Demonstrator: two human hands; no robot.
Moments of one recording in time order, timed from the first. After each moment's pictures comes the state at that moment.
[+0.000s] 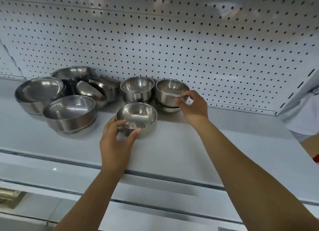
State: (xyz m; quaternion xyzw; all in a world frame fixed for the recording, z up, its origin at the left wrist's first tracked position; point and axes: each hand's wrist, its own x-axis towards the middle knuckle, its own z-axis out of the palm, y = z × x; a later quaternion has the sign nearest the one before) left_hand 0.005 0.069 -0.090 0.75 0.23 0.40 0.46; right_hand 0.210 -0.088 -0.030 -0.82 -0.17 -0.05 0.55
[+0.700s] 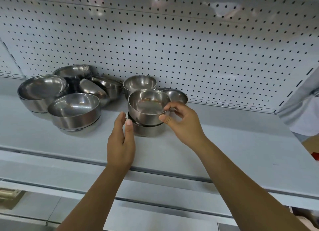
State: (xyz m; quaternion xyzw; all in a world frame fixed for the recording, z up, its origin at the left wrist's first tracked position) left_hand 0.000 0.064 -0.084 0.73 0.23 0.35 0.54; right_hand 0.132 -0.086 -0.039 -0.74 -0.32 0.03 0.59
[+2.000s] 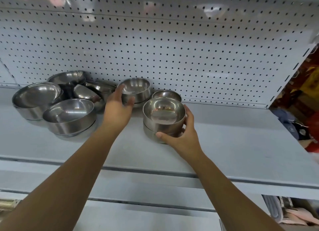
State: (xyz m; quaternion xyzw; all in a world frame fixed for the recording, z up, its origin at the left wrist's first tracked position) left_hand 0.077 0.126 -0.027 0.86 0.21 0.29 0.37; right_hand 0.102 -0.112 -0.071 -0.71 -0.22 0.06 0.66
